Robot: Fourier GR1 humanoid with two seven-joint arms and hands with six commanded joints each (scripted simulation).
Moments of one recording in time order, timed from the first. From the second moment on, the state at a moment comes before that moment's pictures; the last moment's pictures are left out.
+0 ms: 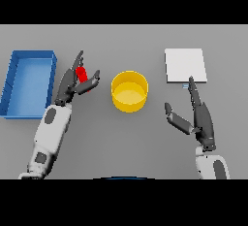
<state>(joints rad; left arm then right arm) -0.50 0.02 0.05 -0.91 -0.17 0.05 -0.17 0.10 -0.05 0.13 -1.70 0.26 -0.08 -0.06</state>
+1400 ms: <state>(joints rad) -0.58 0.12 -0.16 -1.10 -0.30 0.08 0.04 0.11 -0.06 0.12 -1.70 0.29 -0.09 -0.08</state>
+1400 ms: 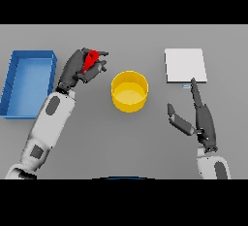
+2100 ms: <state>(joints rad) -0.77 0.29 -0.52 -1.06 -0.69 -0.01 0.24 0.14 -0.05 0.14 -1.74 0.28 -0.07 -0.07</state>
